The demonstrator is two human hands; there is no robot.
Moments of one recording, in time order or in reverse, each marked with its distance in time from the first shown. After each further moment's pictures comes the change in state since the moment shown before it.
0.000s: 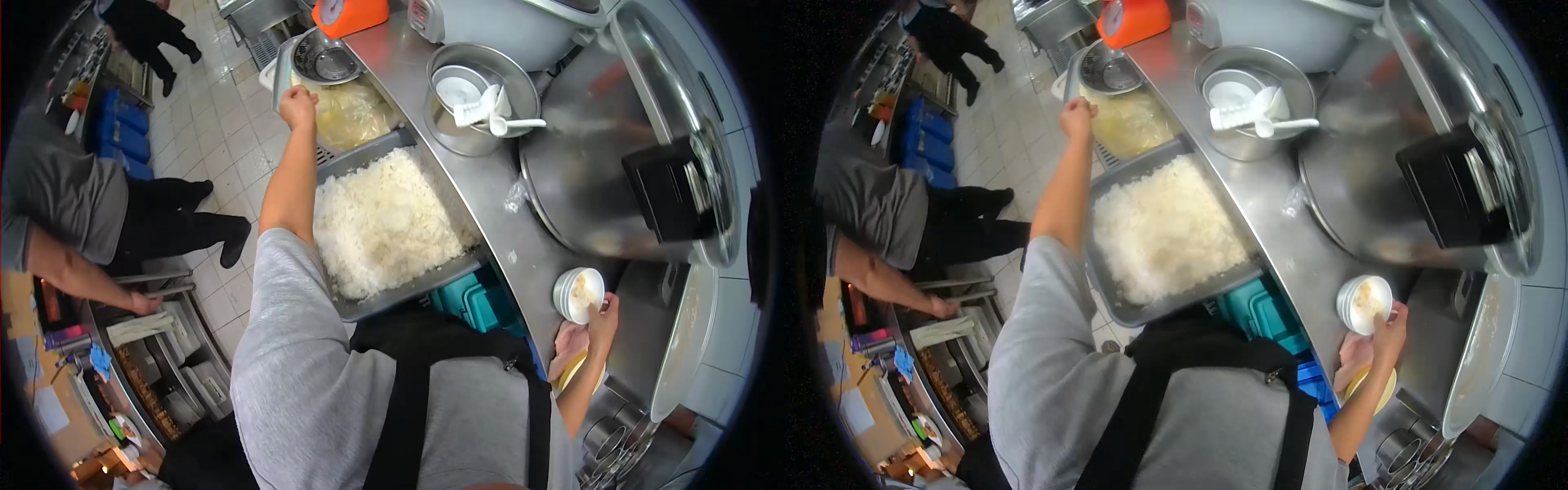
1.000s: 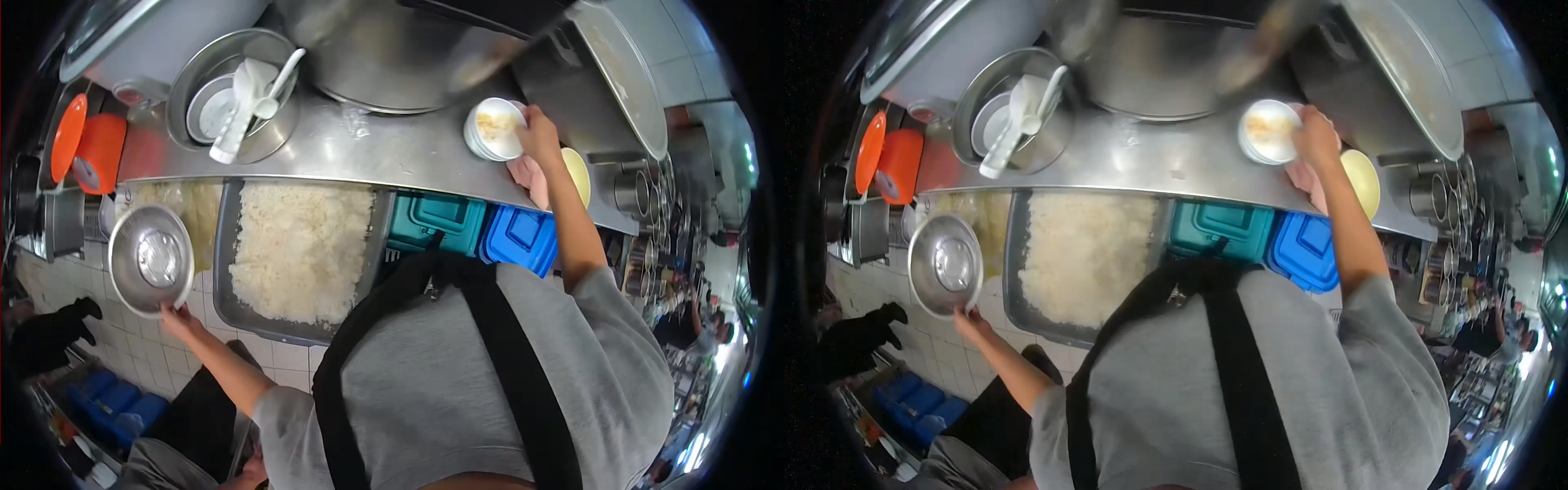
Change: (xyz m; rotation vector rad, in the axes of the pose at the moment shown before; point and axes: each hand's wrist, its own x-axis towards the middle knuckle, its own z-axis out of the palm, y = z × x) left_hand 0.013 -0.023 -0.137 0.063 -0.118 -0.314; right_hand -0.014 -0.030 0.007 -0.332 0.180 0.267
